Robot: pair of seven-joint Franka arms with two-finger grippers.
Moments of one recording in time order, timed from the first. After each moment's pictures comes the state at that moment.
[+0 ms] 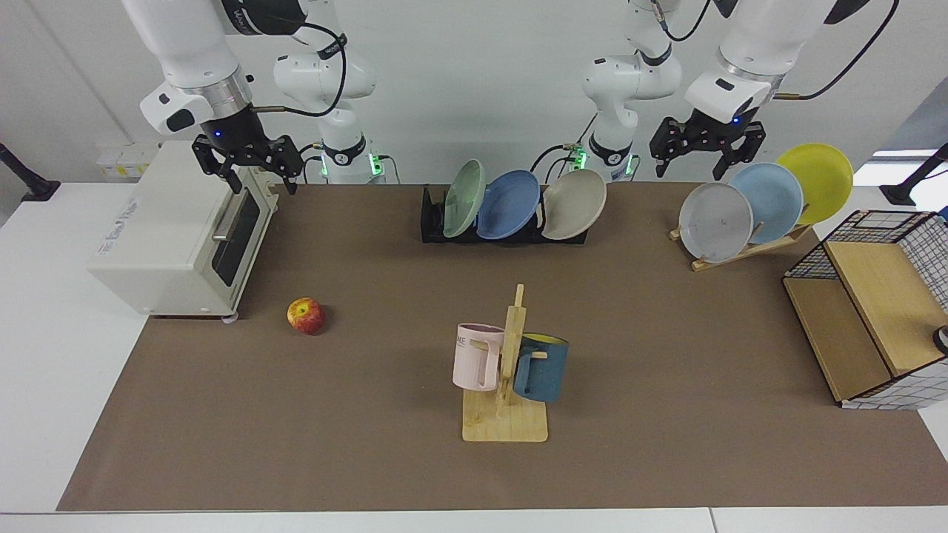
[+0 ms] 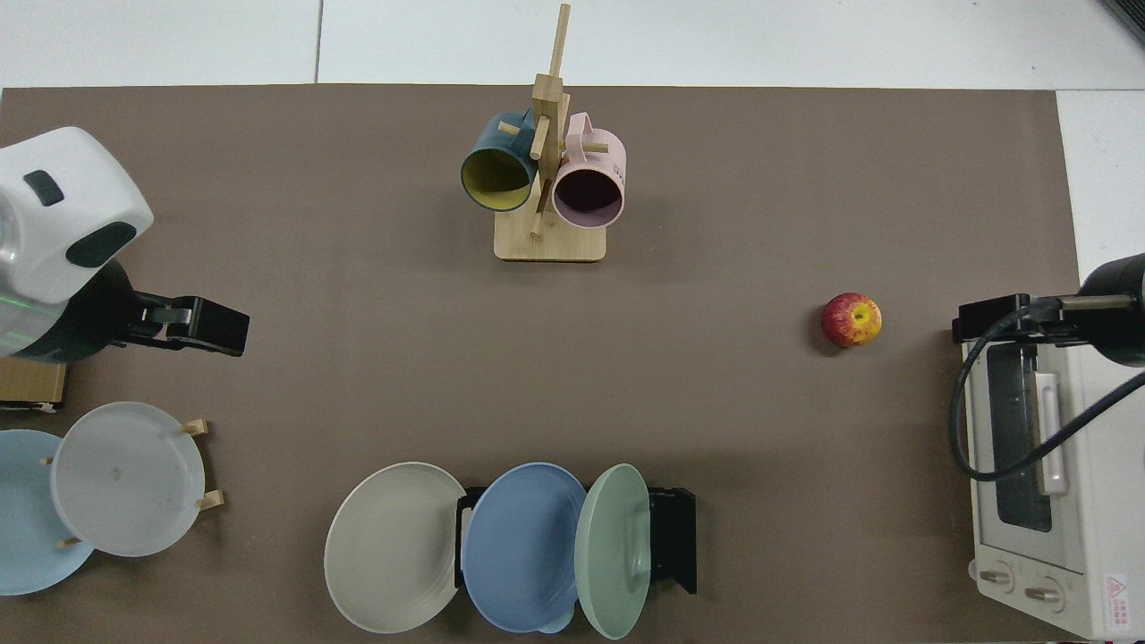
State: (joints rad) left arm 0.00 0.00 -0.19 -1.47 0.00 1.42 -0.06; right arm -0.02 -0.11 0.04 -1.72 0.02 1.62 0.09
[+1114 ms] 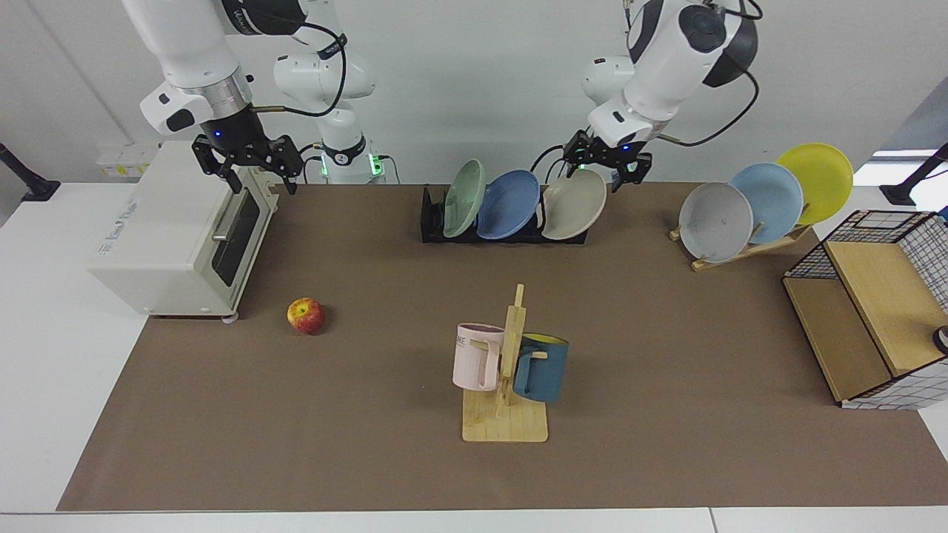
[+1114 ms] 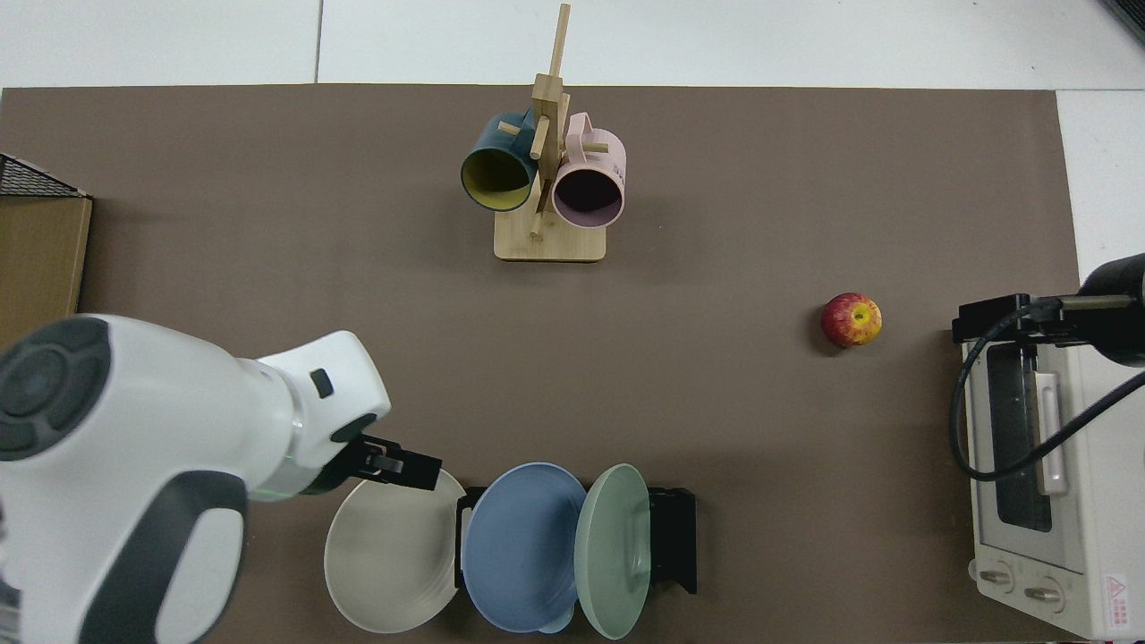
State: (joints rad) left arm -0.01 -0.25 -0.33 -2.06 -0.32 1.73 0.03; right arm -0.02 -0.11 0.04 -1.72 0.02 1.62 0.09
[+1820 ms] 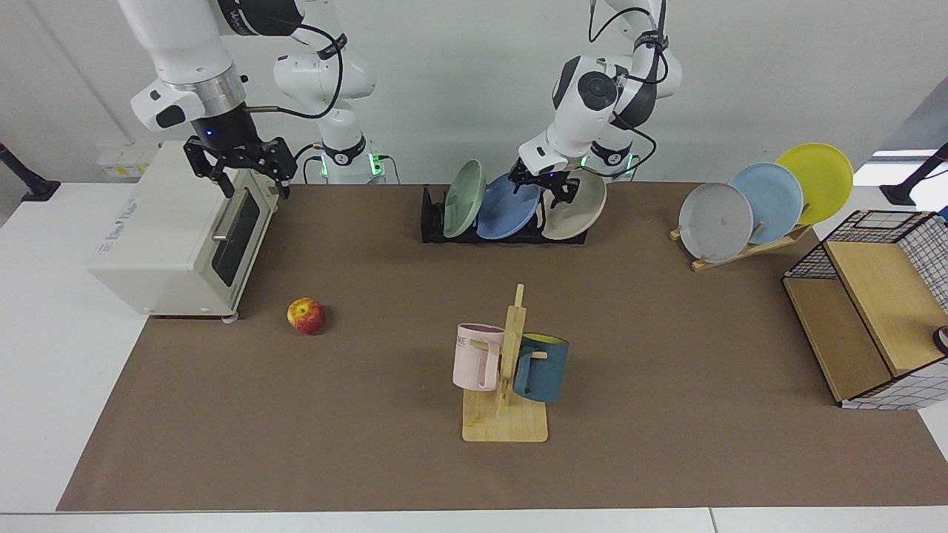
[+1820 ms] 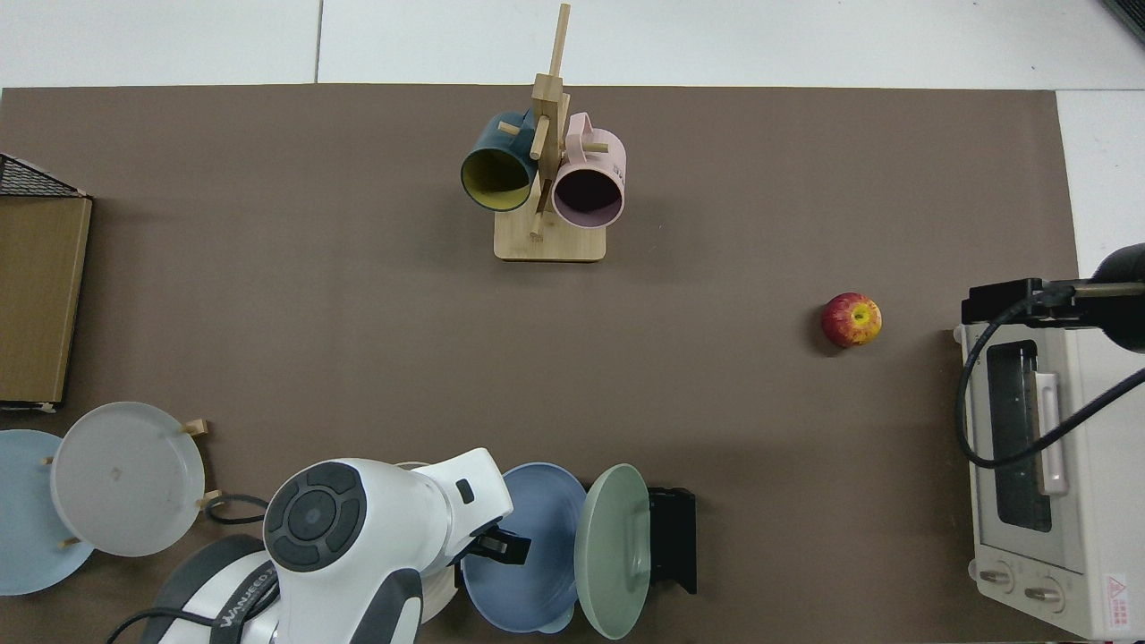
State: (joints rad) left arm -0.02 -0.31 -0.56 -2.43 -0.48 2.05 0.04; right arm -0.02 -0.11 0.03 -1.72 0.02 1.68 0.09
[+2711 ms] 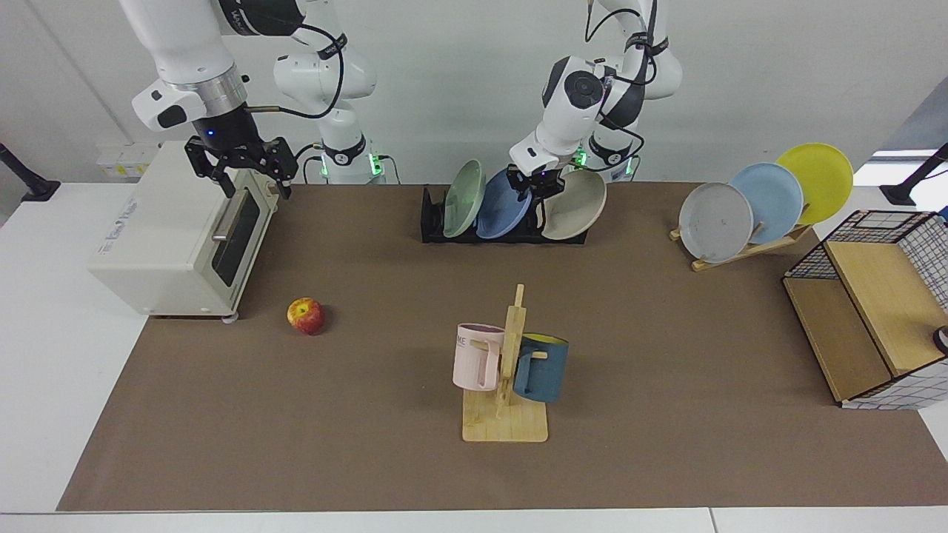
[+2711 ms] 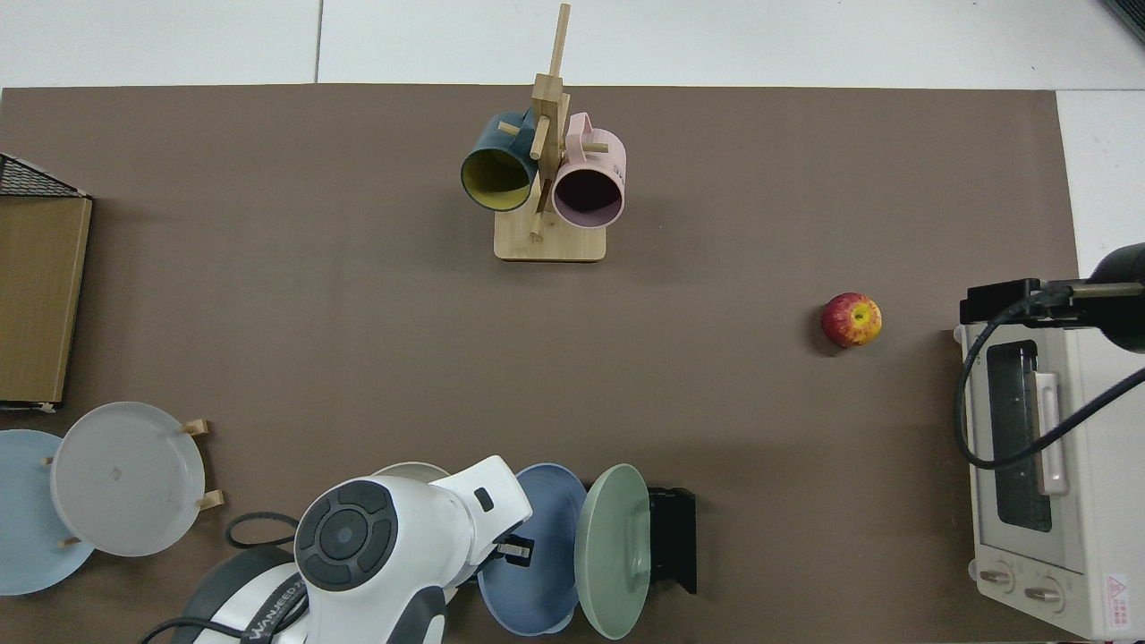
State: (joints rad) left arm -0.02 -0.31 -0.61 -2.44 -0.49 2.06 -0.09; right arm -0.02 -0.11 0.04 -1.72 0.02 1.68 0.09
